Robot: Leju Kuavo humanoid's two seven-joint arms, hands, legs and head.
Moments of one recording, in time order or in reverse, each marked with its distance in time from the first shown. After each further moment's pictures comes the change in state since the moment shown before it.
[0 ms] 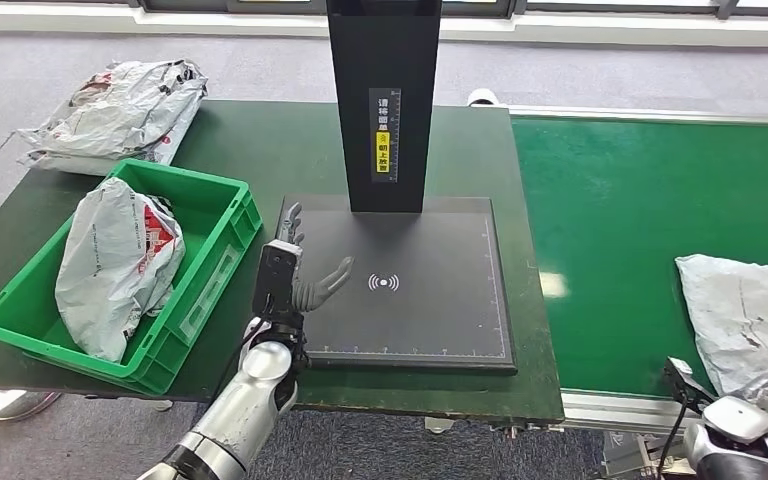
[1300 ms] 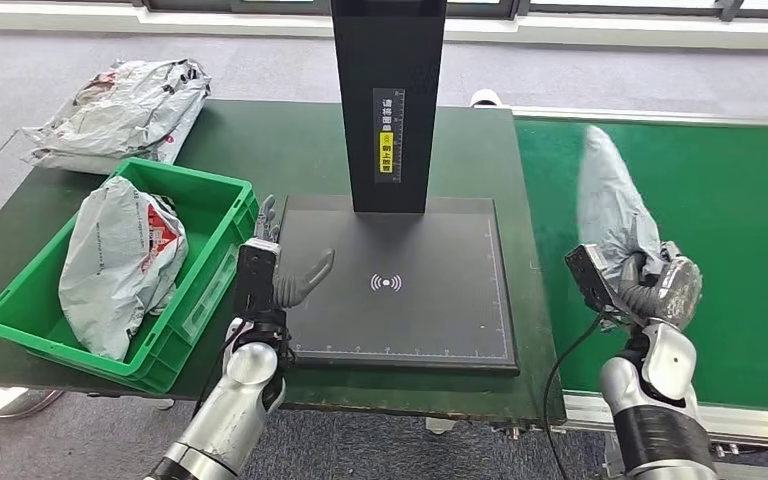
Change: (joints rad) left arm 0.057 0.013 0.058 -0.140 -0.083 0.054 0.038; right arm 0.007 0.259 0.089 -0.532 -0.366 -0.401 -0.412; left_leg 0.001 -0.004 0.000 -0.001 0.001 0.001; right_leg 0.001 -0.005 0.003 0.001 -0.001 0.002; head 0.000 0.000
